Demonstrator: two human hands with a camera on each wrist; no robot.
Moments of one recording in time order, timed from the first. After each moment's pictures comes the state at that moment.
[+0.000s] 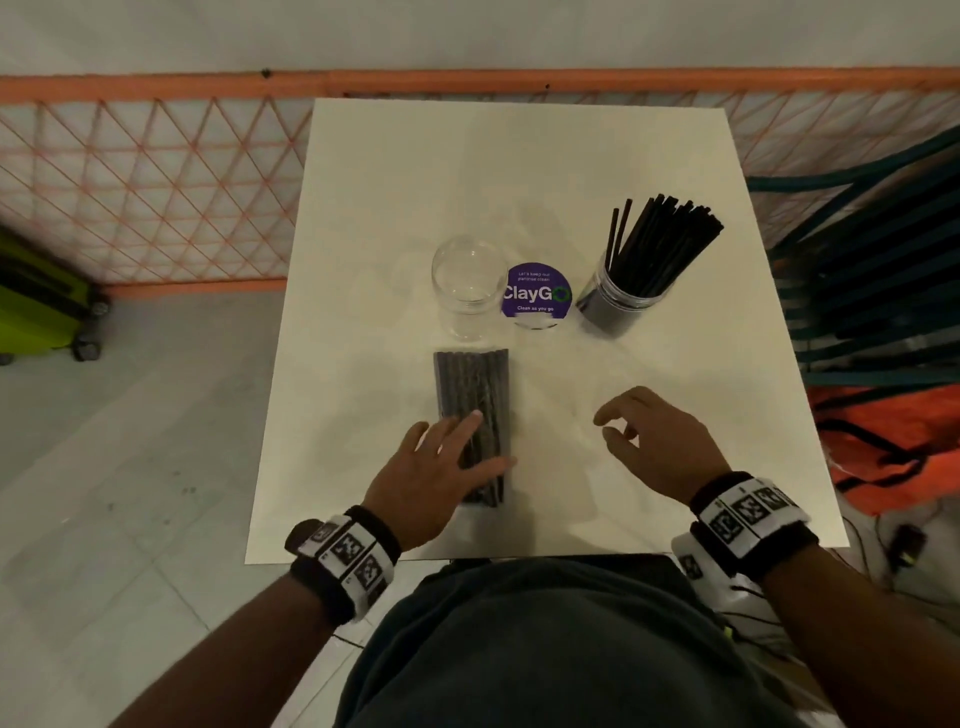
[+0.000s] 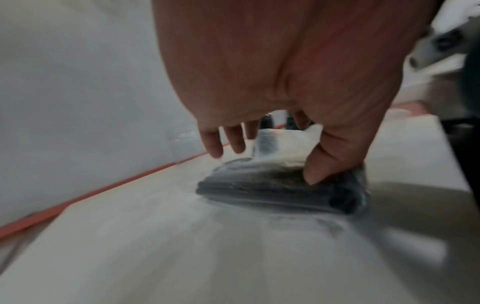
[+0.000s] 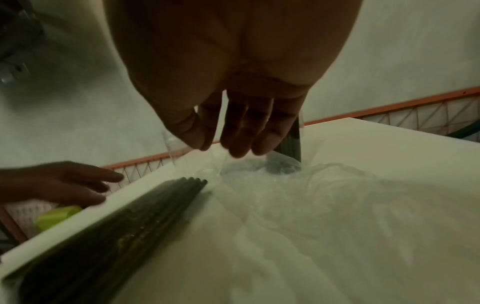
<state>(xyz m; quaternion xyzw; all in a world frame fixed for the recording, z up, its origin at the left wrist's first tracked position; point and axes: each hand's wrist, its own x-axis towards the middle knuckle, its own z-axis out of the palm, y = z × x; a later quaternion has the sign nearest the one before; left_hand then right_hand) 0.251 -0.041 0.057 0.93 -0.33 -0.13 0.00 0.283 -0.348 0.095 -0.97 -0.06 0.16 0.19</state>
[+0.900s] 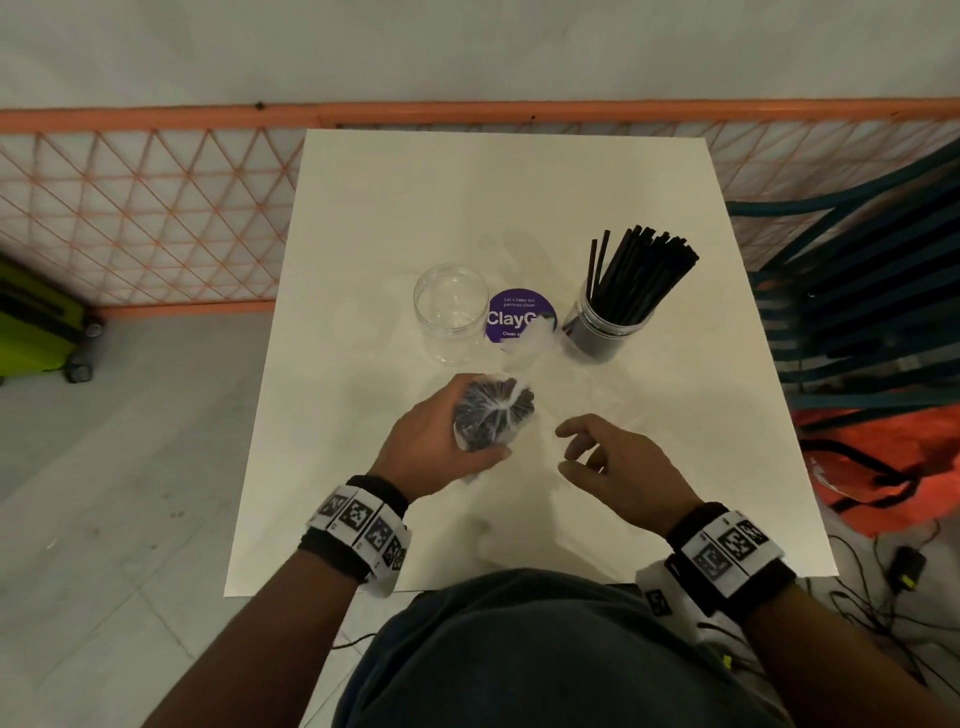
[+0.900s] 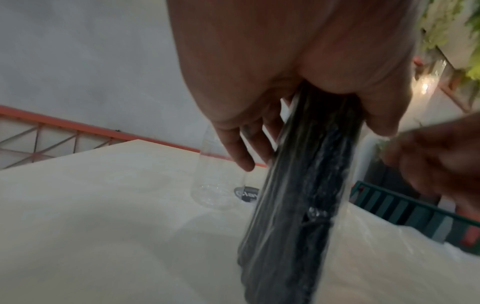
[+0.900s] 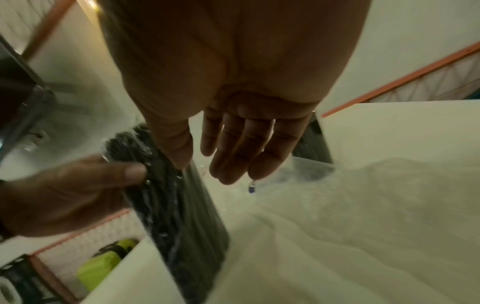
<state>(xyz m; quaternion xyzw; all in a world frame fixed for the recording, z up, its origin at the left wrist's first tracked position) 0.315 -0.080 0.112 0.87 -0.09 -0.15 0.46 0.285 -0.329 0.122 -0.91 -0.05 0.22 0.34</state>
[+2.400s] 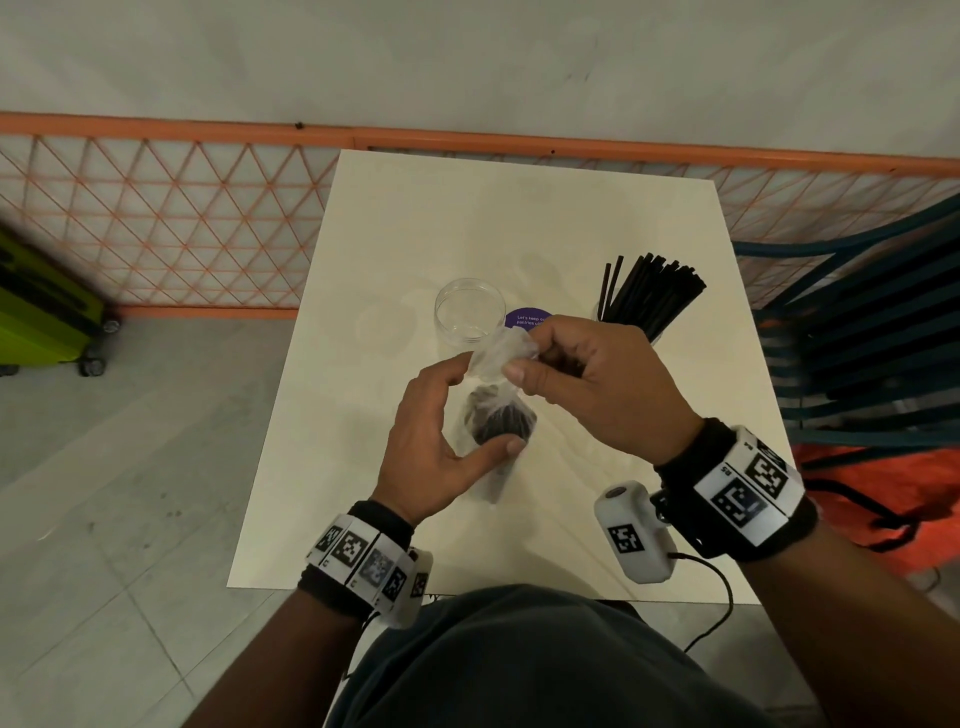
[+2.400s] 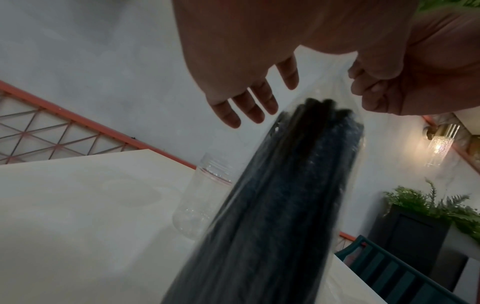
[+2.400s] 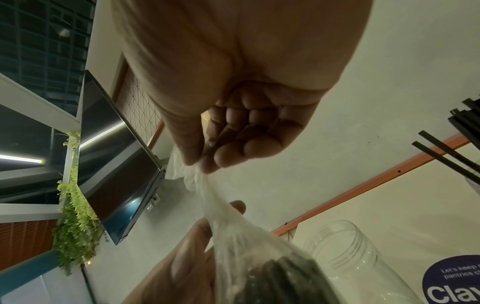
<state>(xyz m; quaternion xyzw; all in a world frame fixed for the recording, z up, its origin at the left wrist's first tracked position) 0.287 -0.074 0.133 0.82 -0.08 0.05 0.56 0.335 -0.261 0.234 -0.87 -0.18 0.05 0.46</state>
